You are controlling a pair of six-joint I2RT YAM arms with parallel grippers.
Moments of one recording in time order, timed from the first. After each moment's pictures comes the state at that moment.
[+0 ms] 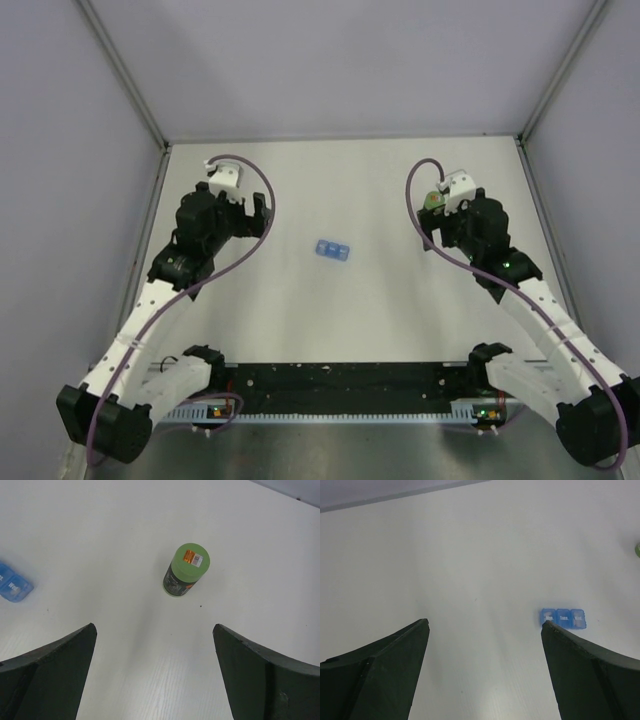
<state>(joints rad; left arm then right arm) -0.31 0.95 0.92 -0.29 -0.02 -0.04 0.33 0.93 0.78 -0.26 0.08 -0.13</state>
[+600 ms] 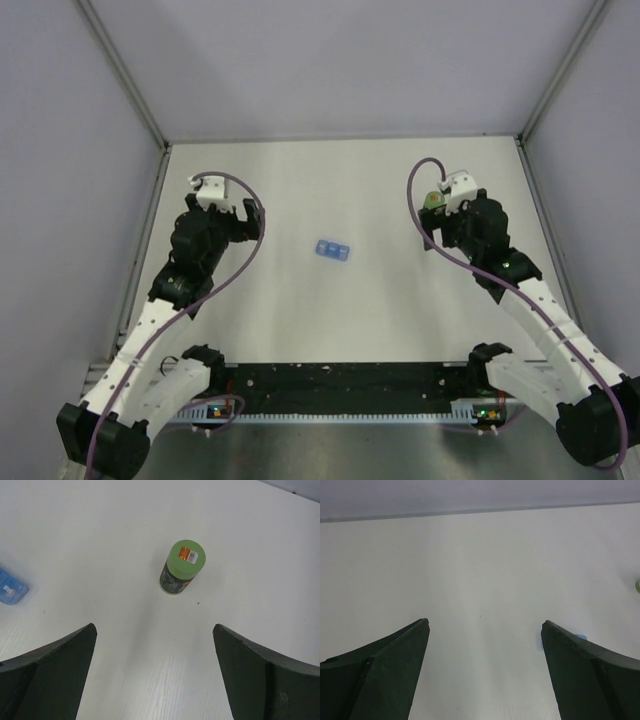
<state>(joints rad) -0.31 0.83 0.75 -0.11 -0.08 -0.13 0.33 0.93 0.77 -0.26 0.10 -0.12</state>
